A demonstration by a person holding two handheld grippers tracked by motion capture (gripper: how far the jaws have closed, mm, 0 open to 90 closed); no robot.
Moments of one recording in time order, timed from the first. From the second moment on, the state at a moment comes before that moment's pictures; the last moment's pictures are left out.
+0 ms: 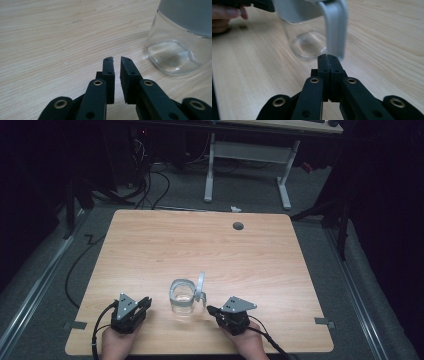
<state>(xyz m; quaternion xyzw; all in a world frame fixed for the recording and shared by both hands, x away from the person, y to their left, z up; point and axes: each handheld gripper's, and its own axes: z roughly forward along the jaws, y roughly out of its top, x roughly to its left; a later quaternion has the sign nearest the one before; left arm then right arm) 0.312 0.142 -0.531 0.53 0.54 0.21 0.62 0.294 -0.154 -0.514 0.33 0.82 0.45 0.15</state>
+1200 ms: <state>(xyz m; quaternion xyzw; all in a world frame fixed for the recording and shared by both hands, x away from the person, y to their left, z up) 0.309 0.146 -0.528 0.53 0.53 0.20 0.63 0.354 -0.145 -0.511 0.37 0.80 0.44 0.18</state>
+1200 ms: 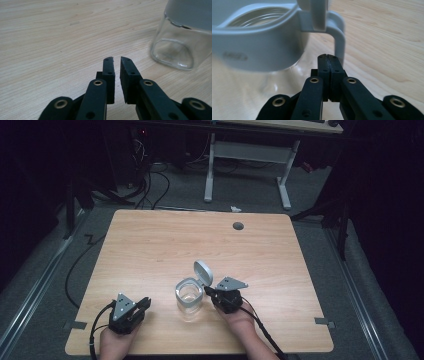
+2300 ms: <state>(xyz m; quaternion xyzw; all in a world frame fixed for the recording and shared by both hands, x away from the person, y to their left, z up) 0.331 0.067 -0.524 0.55 0.52 0.17 0.63 0.294 -0.231 -0.523 0.46 0.76 0.41 0.22</state>
